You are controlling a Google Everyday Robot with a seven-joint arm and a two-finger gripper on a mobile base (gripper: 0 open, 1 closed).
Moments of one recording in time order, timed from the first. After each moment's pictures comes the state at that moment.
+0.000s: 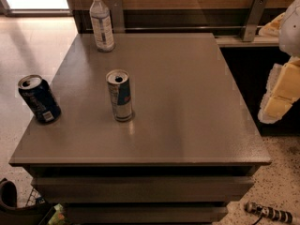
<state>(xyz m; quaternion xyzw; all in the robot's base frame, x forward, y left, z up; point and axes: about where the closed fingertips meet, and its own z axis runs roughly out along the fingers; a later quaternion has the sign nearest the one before) 0.438 -0.213 0.988 -0.60 0.78 -0.05 0.18</state>
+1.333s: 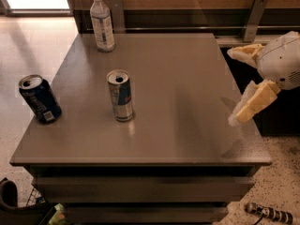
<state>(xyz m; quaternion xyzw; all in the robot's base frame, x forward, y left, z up) 0.481 -0.178 0.925 -0.61 0.69 0.16 0.35</state>
